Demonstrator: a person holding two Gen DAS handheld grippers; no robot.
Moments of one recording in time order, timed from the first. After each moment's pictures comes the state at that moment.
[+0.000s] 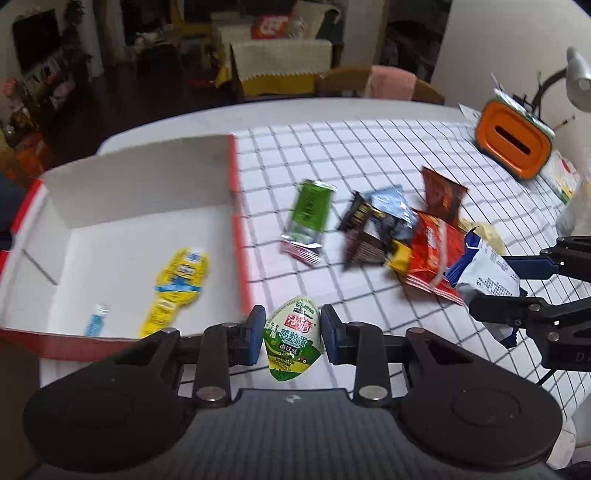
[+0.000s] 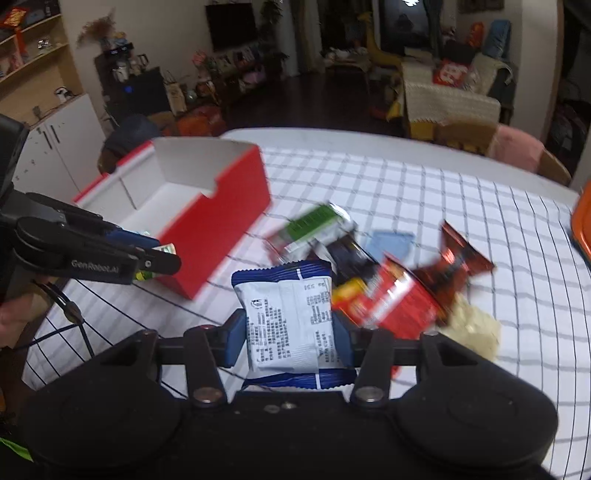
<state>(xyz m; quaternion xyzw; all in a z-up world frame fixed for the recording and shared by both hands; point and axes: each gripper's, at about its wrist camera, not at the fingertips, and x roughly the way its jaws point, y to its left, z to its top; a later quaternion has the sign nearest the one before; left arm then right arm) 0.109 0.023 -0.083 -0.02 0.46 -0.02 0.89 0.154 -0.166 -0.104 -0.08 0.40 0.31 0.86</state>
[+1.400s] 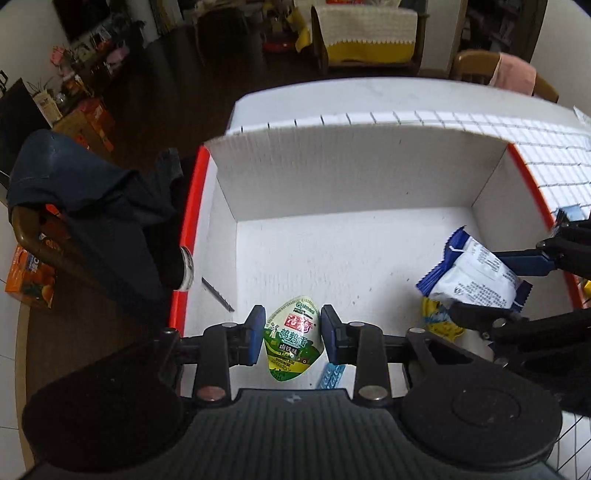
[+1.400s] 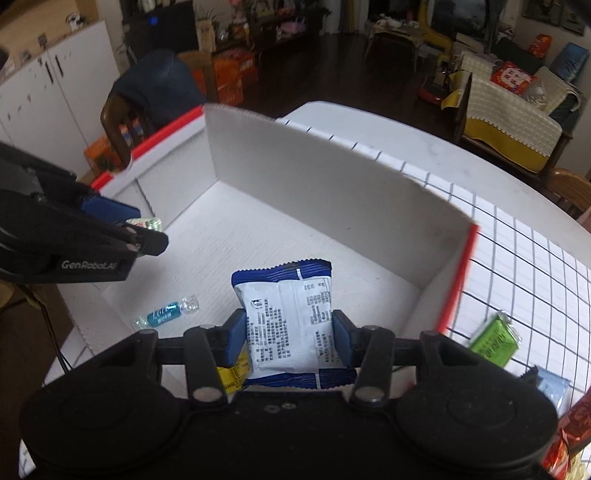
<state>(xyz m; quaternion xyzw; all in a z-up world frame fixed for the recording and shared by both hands) 0.177 0.227 -0.112 0.01 0.53 0.07 0.85 0.232 0.106 -0.150 -0.19 0.46 0.32 0.81</state>
